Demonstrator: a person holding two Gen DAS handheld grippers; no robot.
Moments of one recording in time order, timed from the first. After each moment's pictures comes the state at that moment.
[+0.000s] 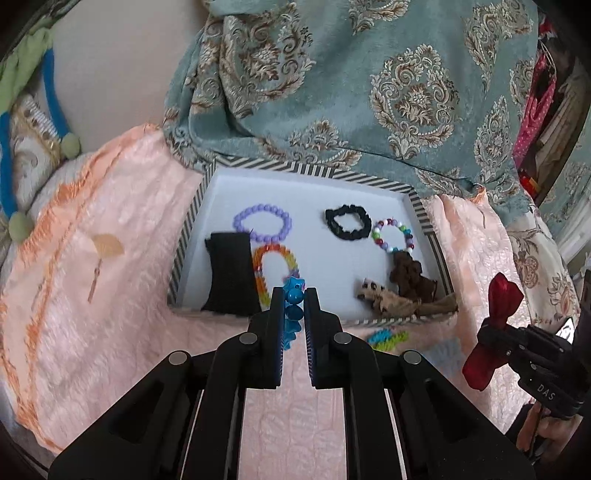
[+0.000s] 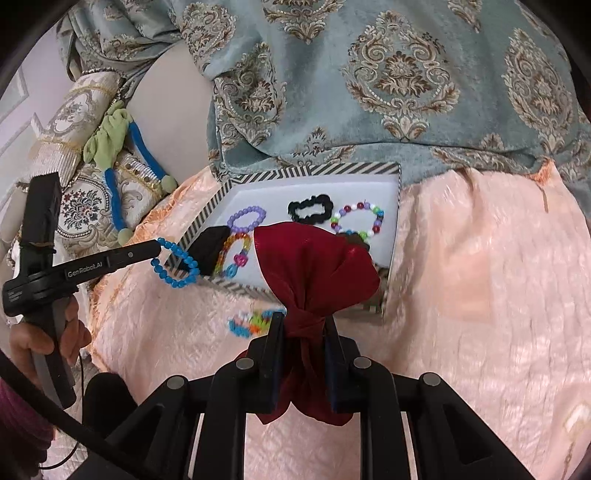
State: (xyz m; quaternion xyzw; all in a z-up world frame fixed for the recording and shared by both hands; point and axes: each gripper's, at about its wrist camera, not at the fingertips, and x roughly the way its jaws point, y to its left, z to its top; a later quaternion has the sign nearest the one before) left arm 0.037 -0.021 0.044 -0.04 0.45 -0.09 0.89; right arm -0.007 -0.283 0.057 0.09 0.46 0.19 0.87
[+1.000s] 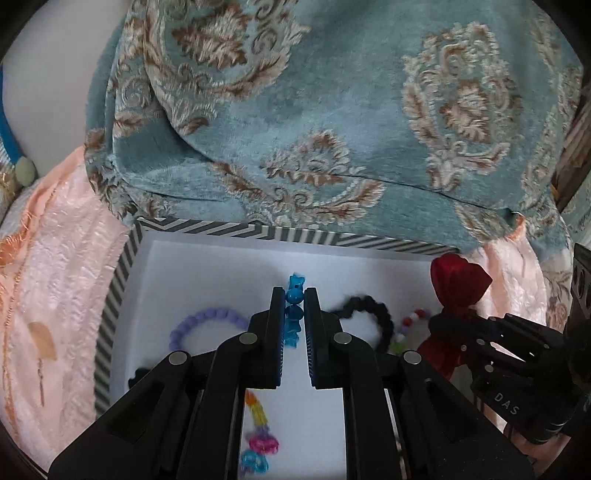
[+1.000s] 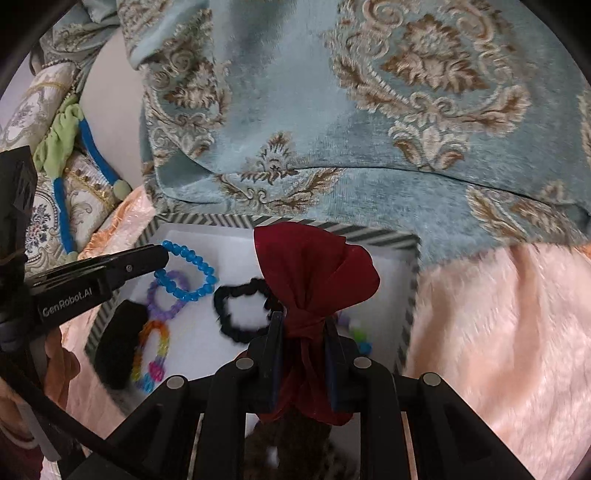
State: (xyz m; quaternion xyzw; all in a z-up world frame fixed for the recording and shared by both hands) left arm 0.208 -0.075 -0.001 -0.04 0.48 -0.07 0.87; right arm 0.194 -0.274 0.005 0.05 0.50 0.17 0.85
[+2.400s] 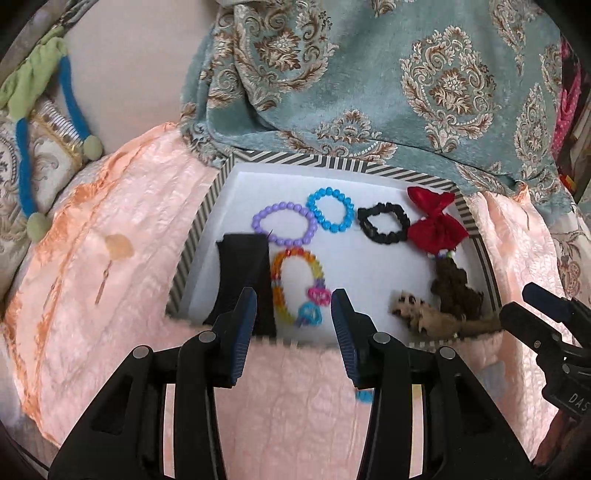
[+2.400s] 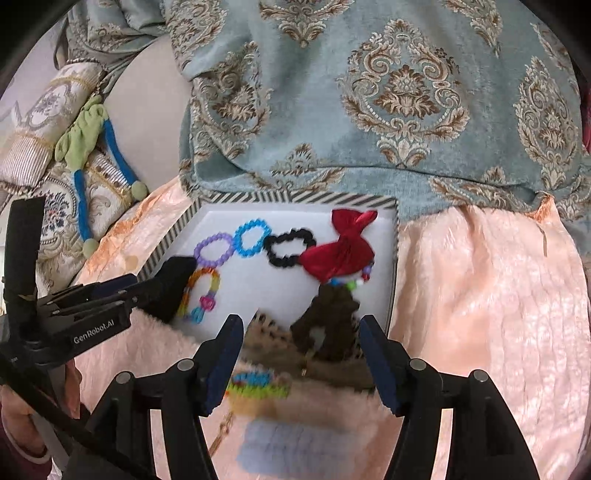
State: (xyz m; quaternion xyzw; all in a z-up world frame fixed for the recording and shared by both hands) left arm 0.054 -0.041 0.017 -0.01 0.44 -0.01 0.90; right arm 0.051 -0.260 0.054 0.04 0.45 0.14 0.88
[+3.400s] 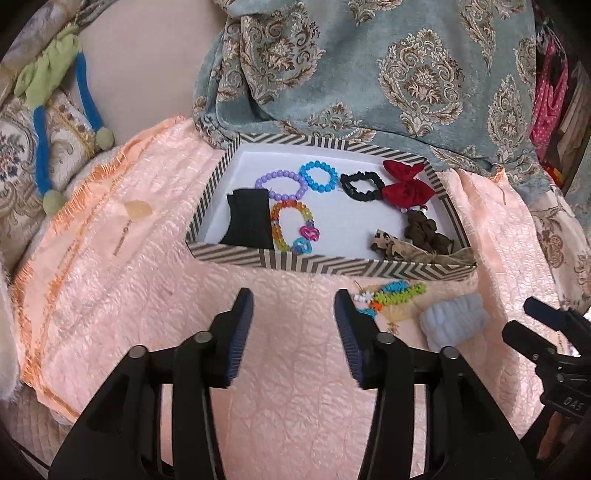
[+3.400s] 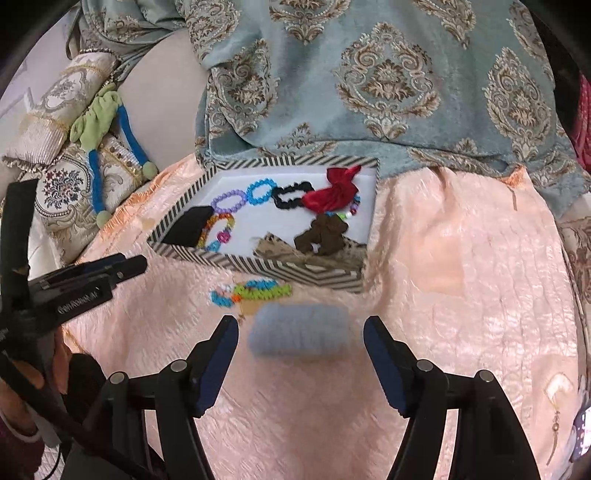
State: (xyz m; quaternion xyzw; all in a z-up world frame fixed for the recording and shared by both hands) left arm -0.027 -0.038 0.020 -0.02 0.44 -0.03 0.90; right arm -0.046 -0.279 0.053 0.04 0.46 0.14 0.88
